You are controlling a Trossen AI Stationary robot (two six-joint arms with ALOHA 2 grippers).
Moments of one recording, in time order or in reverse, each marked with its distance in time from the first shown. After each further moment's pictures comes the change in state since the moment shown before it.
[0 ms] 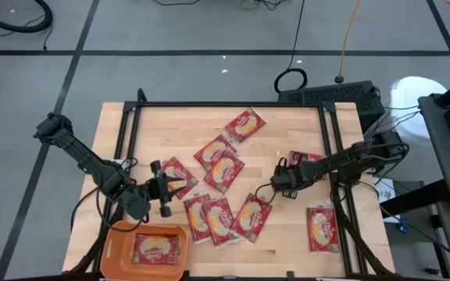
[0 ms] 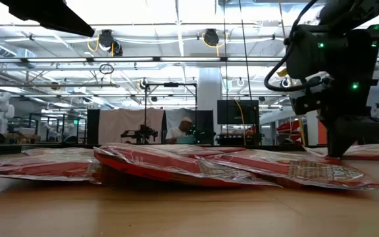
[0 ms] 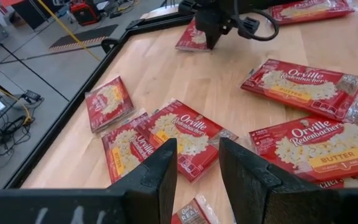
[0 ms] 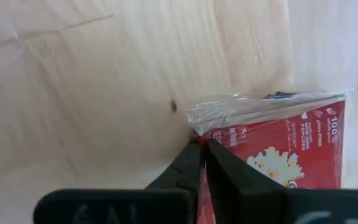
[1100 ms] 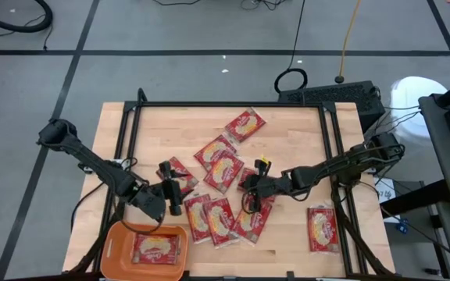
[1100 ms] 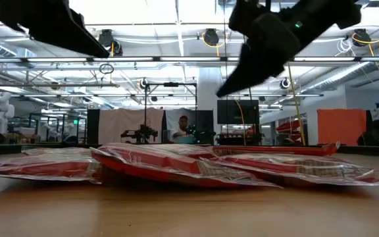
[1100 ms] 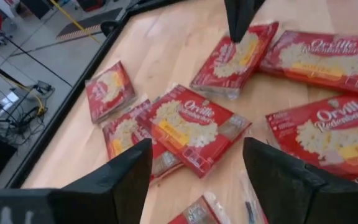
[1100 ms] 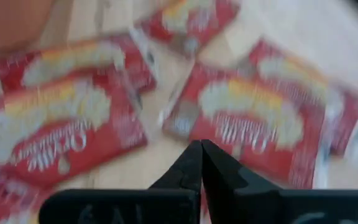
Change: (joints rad) left arm 0.092 0.136 0.000 0.073 0.055 0.056; right arm 0.110 0.002 0.170 0.787 -0.009 -0.235
